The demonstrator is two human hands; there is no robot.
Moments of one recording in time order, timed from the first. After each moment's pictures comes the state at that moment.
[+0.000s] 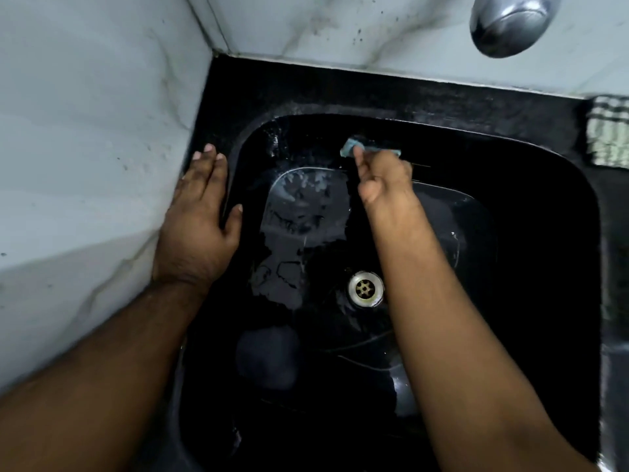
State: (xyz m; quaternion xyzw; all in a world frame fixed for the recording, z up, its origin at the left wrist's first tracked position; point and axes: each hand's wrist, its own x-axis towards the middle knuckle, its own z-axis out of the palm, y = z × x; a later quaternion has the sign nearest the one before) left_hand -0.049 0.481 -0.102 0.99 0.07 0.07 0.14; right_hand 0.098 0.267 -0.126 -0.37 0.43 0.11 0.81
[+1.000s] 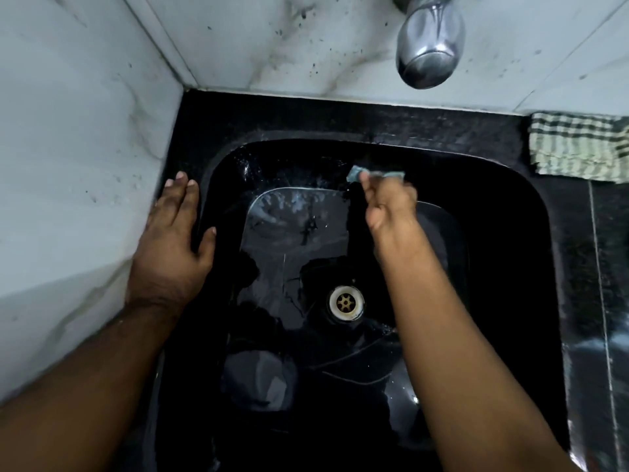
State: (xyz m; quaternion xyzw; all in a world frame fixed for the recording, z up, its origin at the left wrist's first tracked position) left_hand -0.048 0.481 -0.104 0.99 0.07 0.07 0.14; right_hand 0.108 0.212 -0.143 -0.40 0.45 0.03 0.80
